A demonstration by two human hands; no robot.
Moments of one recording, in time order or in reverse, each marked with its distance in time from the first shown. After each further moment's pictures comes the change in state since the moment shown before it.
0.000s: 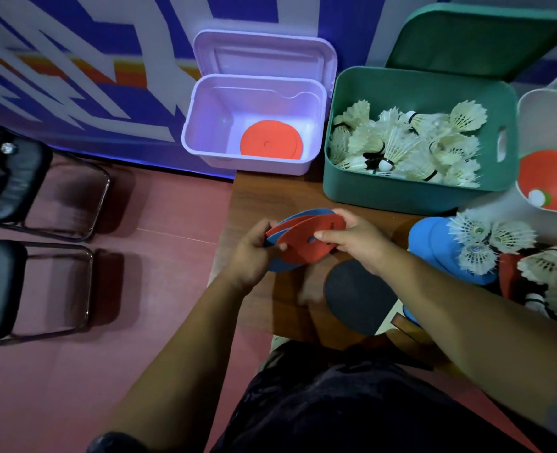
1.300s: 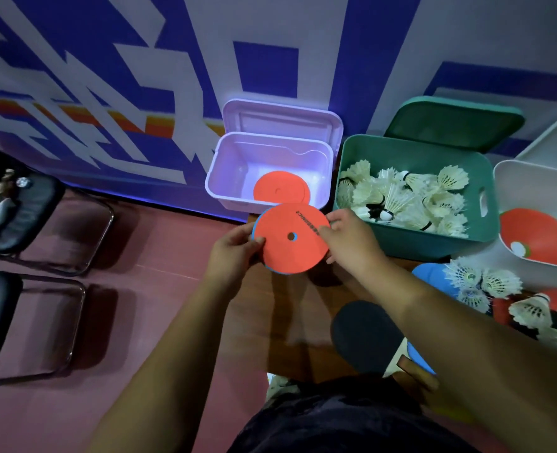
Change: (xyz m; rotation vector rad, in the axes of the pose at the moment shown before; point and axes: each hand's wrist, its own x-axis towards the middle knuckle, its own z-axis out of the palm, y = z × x) left_hand 0.013 0.052 -0.066 -0.416 0.236 0.009; right_hand -0.021 -0.115 0.052 -0.462 0.364 -0.111
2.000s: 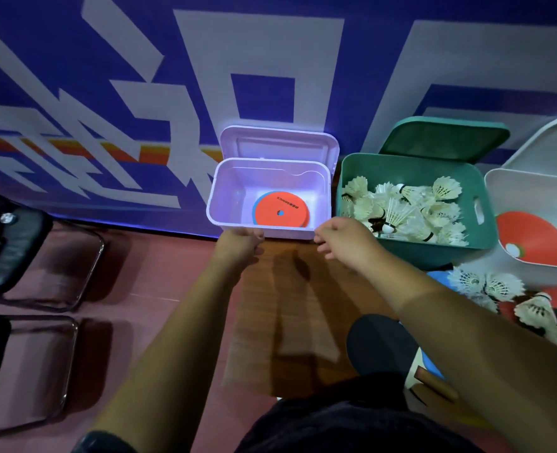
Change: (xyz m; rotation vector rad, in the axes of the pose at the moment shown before) left_hand 0.057 0.052 -0.010 0.293 0.010 -0.161; right_hand 0.023 -0.035 0.007 0.191 -0.068 0.124
